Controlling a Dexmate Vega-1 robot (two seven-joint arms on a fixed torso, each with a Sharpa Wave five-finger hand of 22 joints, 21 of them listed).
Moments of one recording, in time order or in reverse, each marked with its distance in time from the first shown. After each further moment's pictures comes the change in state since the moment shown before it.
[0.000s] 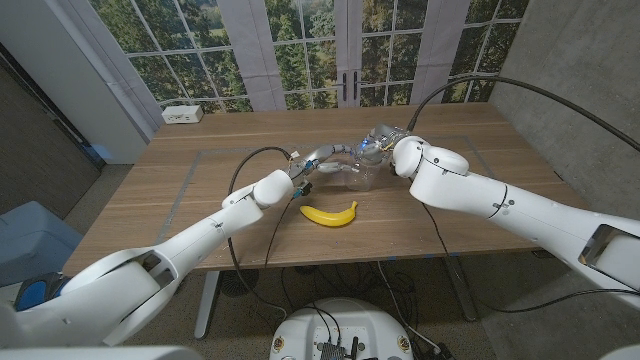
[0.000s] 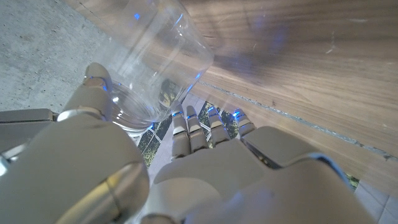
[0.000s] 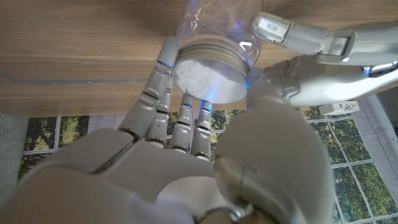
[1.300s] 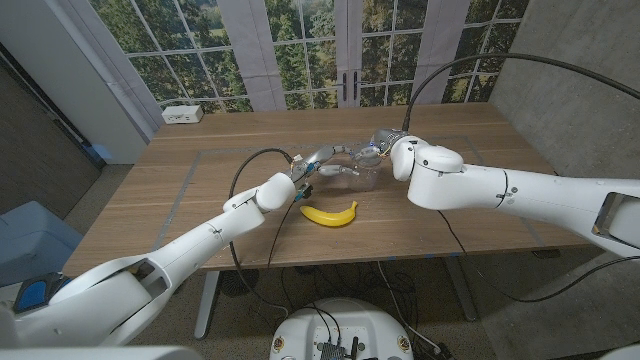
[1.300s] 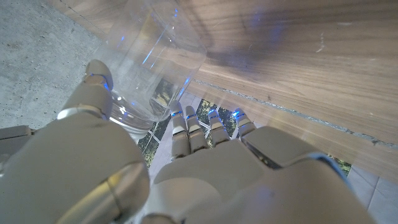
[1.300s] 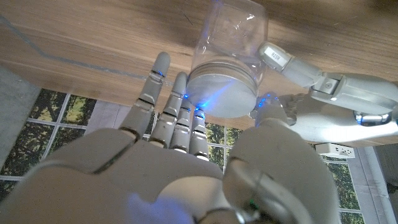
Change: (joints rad) left arm 0.038 0.036 0.004 -0.109 0.045 0.081 0.042; left_hand 0.010 -0.010 -0.002 0.002 -0.003 0.009 -0.009 0.000 0.000 -0.003 -0.008 -0.012 0.000 -0.029 -0.011 -0.012 0.000 0.001 -0.002 -0.007 0.000; right arm 0.252 -0.044 -0.344 -0.079 -0.070 -0.181 0.034; right_hand -0.098 -0.040 -0.095 -0.075 -0.018 -0.092 -0.025 -0.059 0.007 -0.059 -0.021 -0.063 0.089 -0.004 -0.121 -0.009 0.062 -0.154 0.053 0.014 -0.062
